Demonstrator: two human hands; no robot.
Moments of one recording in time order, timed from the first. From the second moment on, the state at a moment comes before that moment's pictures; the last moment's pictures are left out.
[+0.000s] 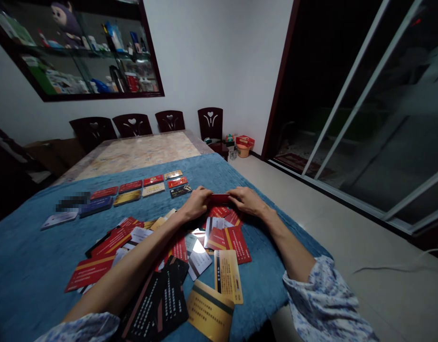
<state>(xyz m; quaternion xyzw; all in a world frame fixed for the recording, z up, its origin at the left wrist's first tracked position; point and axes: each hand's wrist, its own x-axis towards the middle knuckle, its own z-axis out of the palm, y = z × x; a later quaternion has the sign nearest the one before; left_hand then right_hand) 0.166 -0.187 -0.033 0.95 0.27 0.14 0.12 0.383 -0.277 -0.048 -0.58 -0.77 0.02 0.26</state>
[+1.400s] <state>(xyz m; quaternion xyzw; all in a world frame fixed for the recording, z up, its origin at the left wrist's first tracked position) 0.164 -0.202 -0.014 0.93 0.31 0.17 0.07 0.376 -0.272 -0.059 -0.54 -0.77 -0.07 0.32</state>
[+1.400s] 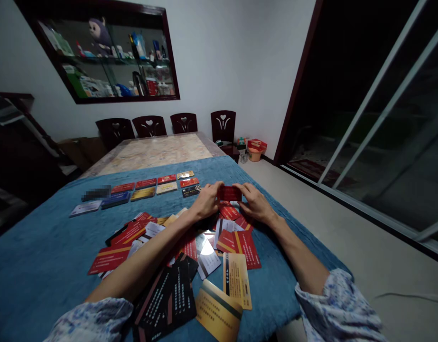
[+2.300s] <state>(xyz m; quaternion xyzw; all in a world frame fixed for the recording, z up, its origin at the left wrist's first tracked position) 0.141 -0.202 -0.010 0.95 0.29 0.08 -0.05 0.364 -0.270 -0.059 -0.52 -0.80 -0.13 0.29</state>
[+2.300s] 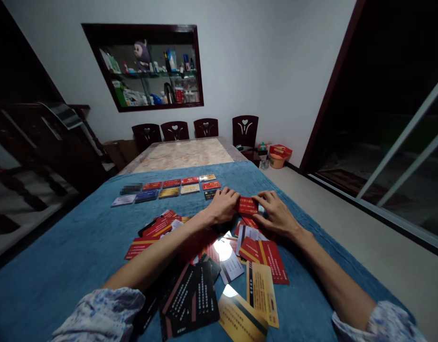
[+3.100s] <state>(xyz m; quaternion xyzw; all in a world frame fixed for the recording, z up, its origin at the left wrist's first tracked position) 0.075 -0.190 0.001 0.95 0.32 0.05 -0.05 0.309 -0.230 -0.032 -0.45 -0.86 -0.06 0.23</state>
